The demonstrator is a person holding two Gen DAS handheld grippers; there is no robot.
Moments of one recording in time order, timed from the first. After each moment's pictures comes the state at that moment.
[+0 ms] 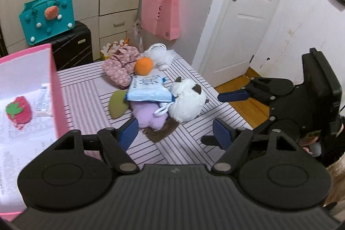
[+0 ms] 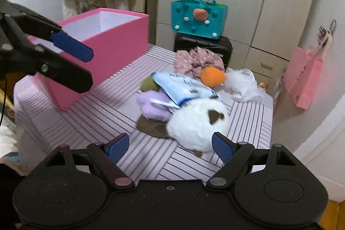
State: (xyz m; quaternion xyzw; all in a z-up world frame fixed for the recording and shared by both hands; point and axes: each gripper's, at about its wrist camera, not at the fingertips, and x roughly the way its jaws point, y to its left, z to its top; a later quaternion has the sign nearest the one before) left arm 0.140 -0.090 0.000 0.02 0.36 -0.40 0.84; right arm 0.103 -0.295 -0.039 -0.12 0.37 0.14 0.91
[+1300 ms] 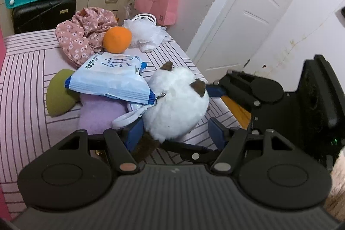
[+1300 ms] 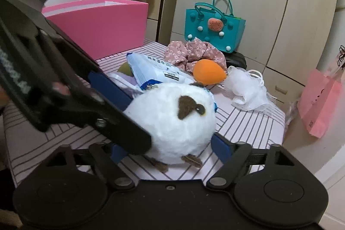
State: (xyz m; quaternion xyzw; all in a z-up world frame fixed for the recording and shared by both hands) left arm 0.192 -0.176 -0.086 -0.06 0.41 -0.40 0.82; right arm 0.146 -0.335 -0.099 -0.16 0.31 0.21 0.91
